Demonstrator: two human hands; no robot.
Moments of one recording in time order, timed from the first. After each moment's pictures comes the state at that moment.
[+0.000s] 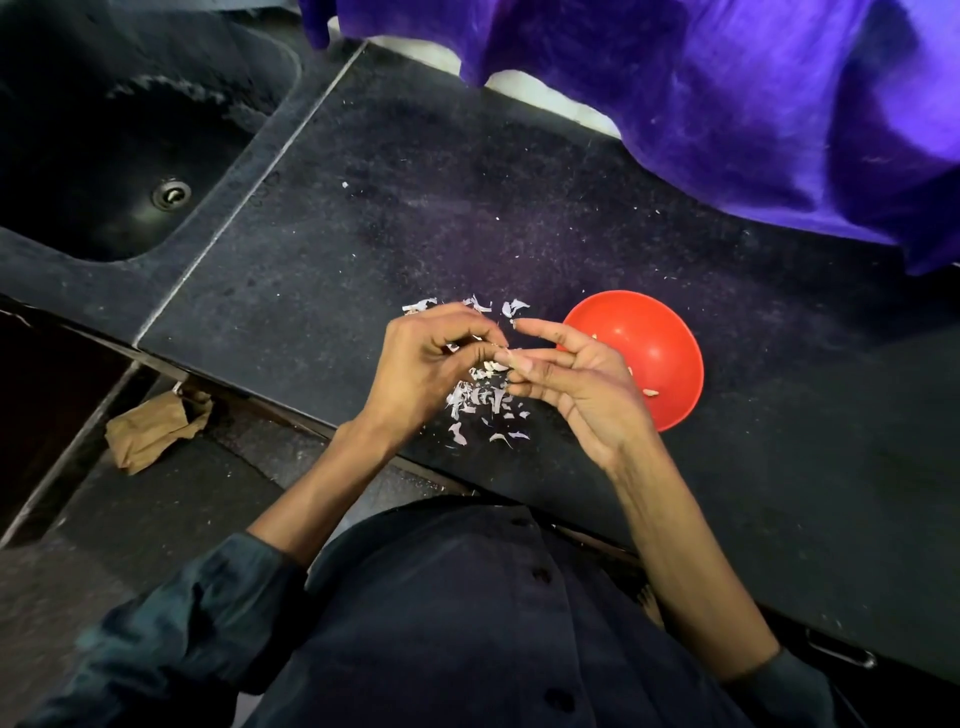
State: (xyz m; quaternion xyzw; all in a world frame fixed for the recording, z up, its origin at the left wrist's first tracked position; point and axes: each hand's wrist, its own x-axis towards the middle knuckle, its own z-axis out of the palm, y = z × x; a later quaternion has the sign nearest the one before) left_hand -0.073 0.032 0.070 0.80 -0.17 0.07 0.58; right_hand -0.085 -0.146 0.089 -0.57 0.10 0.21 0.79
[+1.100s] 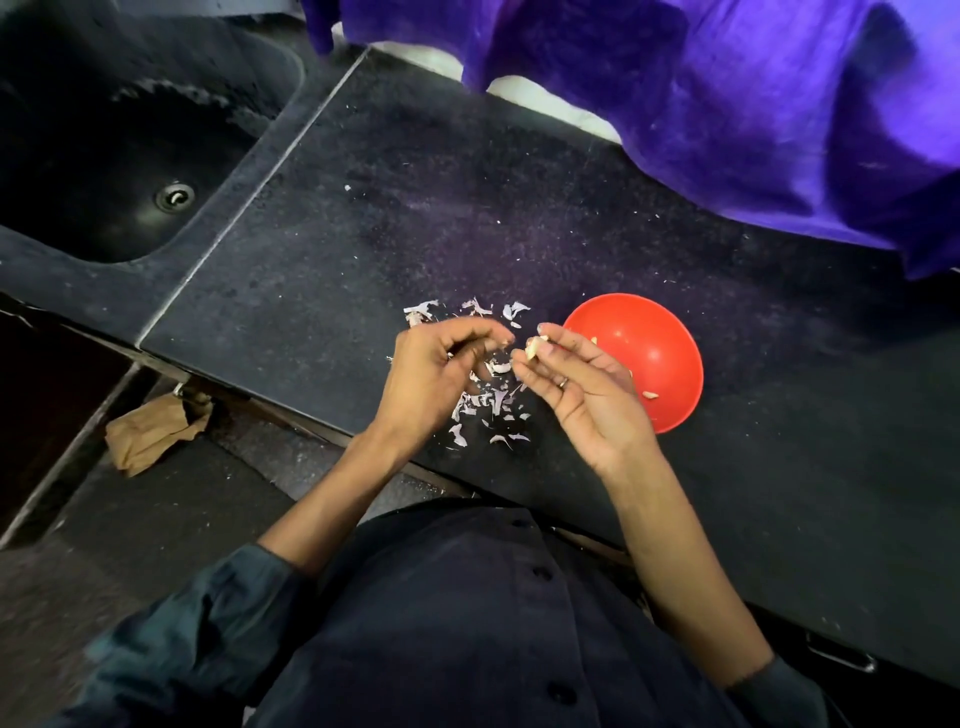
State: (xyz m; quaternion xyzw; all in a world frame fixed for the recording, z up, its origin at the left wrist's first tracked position) left_hand -0.079 0.021 0.069 0.77 -0.03 -0.02 0.63; right_hand -0.088 -0.144 0.081 -0.44 0.17 0.14 0.87
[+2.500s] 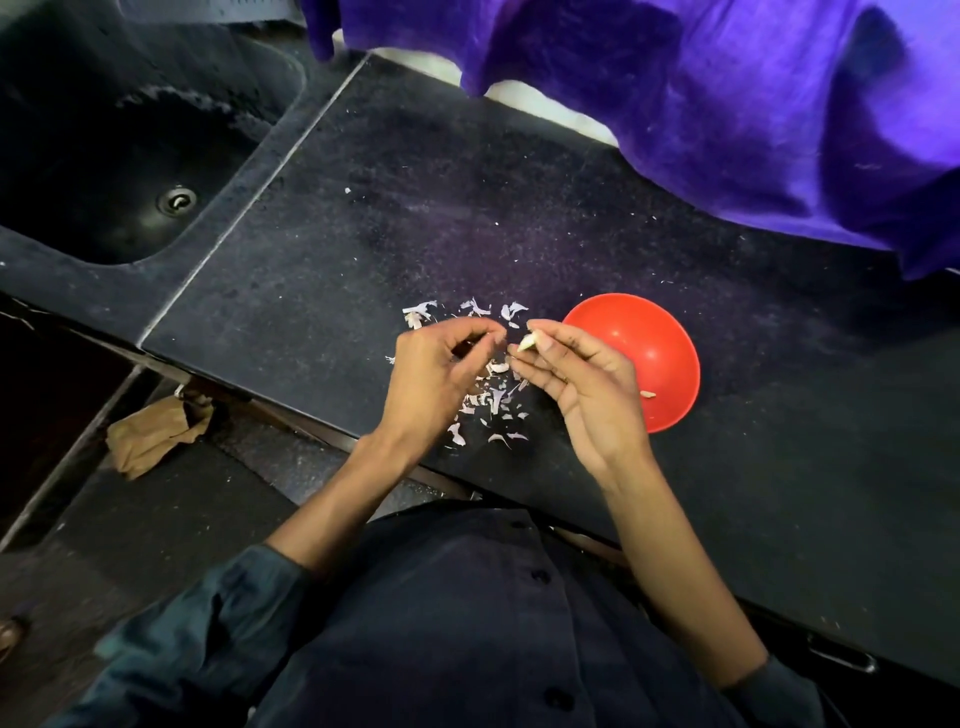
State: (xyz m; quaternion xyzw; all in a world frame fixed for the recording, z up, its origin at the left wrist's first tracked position) left_hand -0.086 0.014 0.073 0.82 -0.02 0.04 0.57; right_hand -0.094 -0.142 0.079 -0.53 0.11 0.08 0.83
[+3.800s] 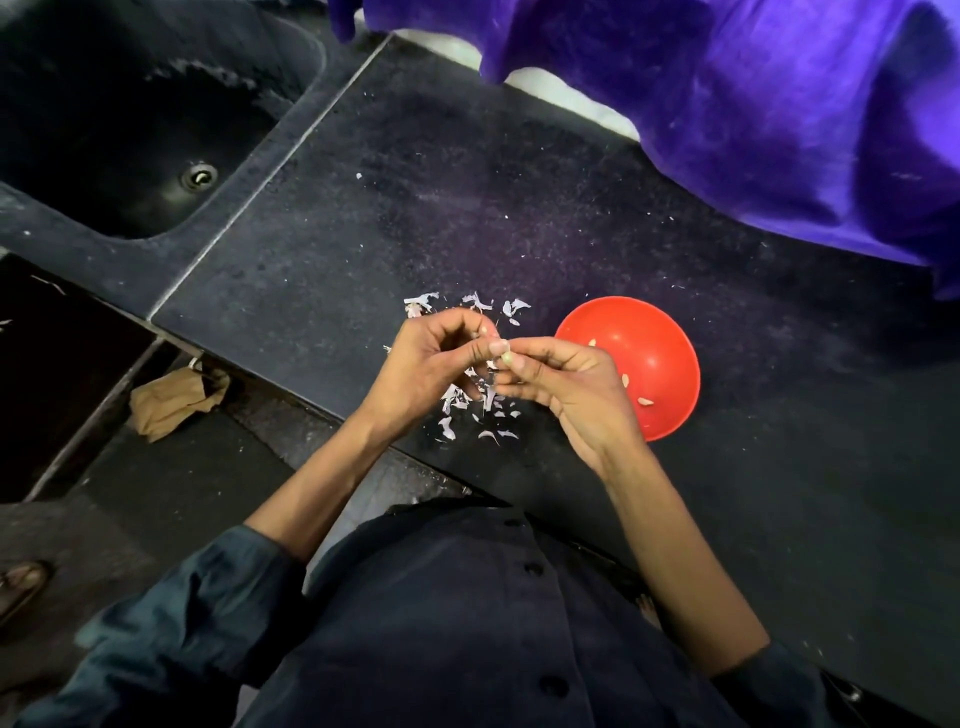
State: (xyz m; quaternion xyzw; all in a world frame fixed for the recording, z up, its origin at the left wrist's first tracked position) left_hand -0.077 0.011 0.073 0.68 -0.02 -0.10 0.73; right_hand -0.079 -0.158 0.074 -0.60 0.06 0.20 0.77
